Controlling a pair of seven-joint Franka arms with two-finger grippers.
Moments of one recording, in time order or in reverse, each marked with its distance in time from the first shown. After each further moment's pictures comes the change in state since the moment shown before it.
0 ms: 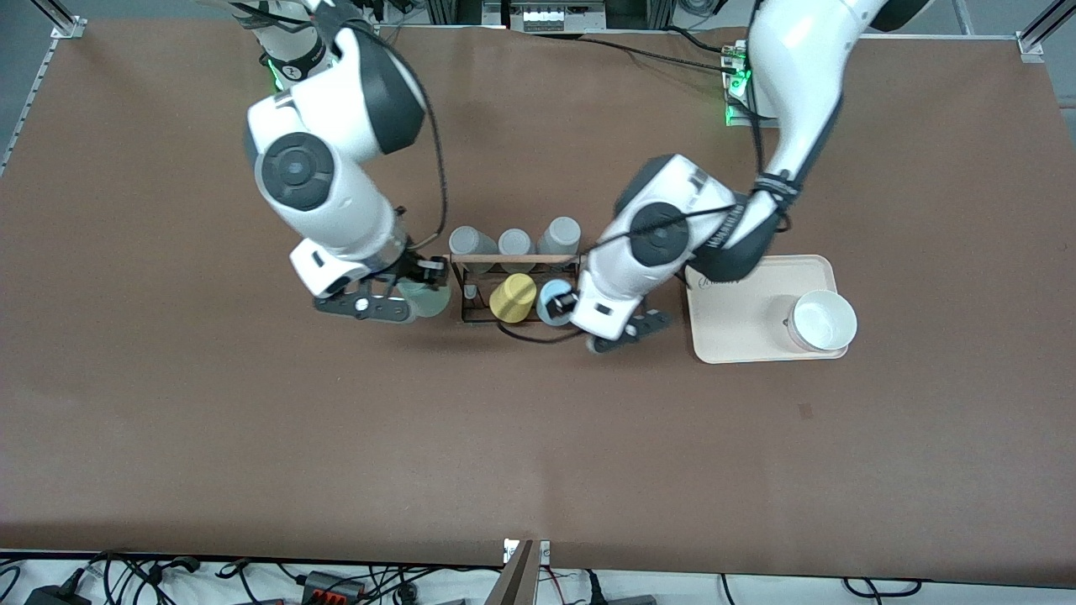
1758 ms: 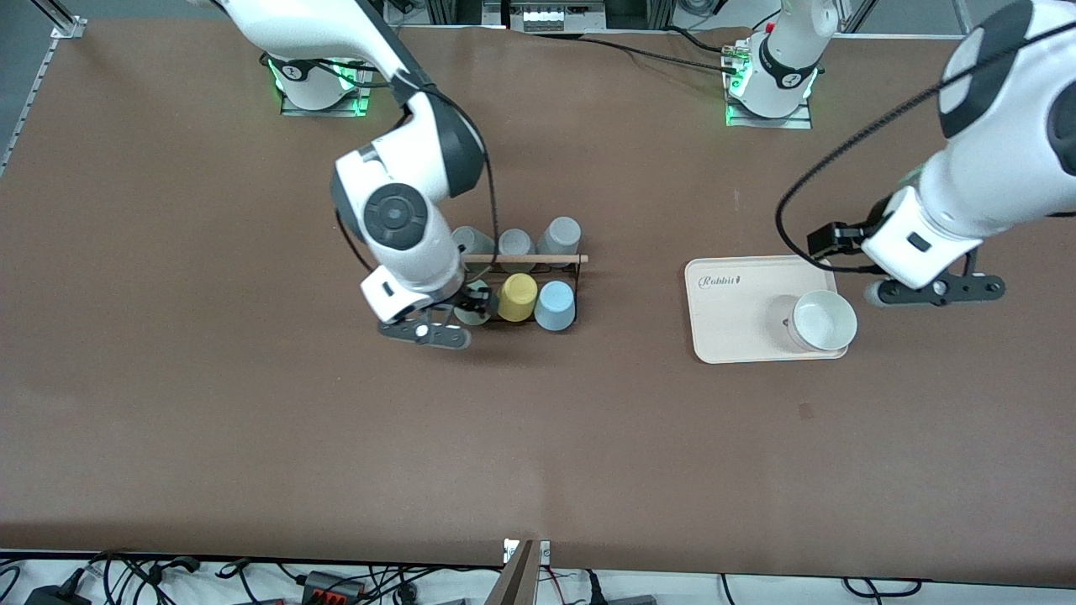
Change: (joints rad) left arm 0.378 -0.456 -0.043 -0.166 0.136 -0.420 0.676; right arm 0.024 0.128 -0.068 0.088 -0.031 0.069 -0.001
